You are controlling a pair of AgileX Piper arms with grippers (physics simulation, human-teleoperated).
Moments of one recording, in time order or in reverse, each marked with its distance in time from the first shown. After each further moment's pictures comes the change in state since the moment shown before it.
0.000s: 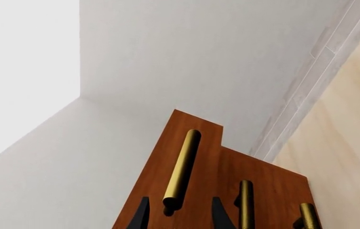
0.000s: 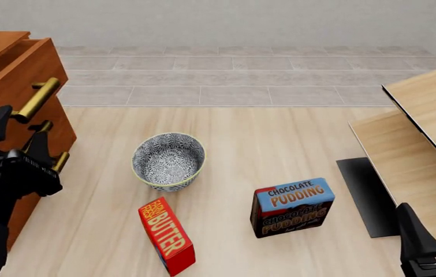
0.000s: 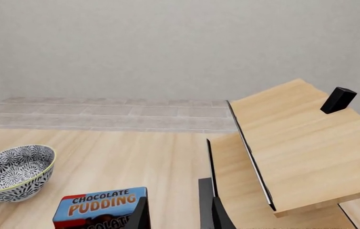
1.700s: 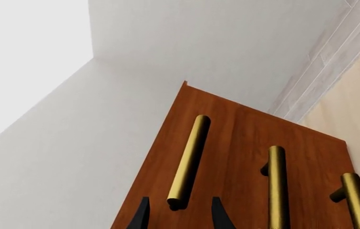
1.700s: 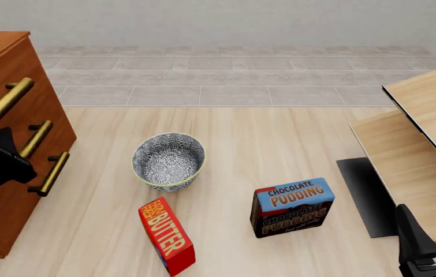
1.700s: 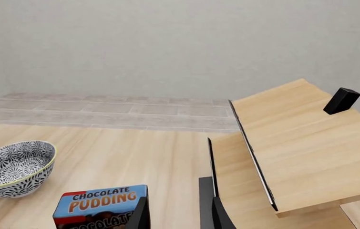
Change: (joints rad) left arm 0.190 0.057 -0.064 0.001 -0.001; right arm 0.009 0.000 0.005 0.001 -0.015
